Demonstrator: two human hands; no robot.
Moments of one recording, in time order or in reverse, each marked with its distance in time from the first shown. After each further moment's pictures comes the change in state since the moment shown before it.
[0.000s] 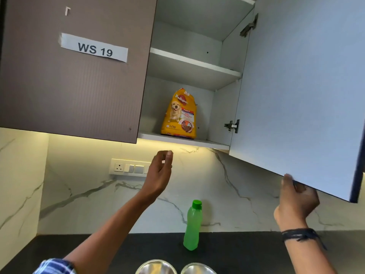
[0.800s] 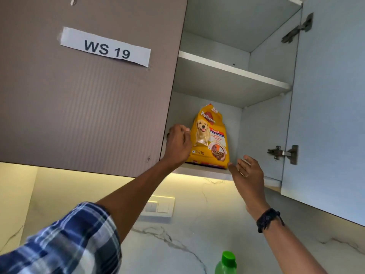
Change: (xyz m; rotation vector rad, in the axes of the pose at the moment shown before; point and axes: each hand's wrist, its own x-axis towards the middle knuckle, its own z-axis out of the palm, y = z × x) left_hand 0.252 -0.054 -0.034 0.340 0.157 0.330; right_hand -0.041 0.114 0.260 -0.306 -0.671 -0.037
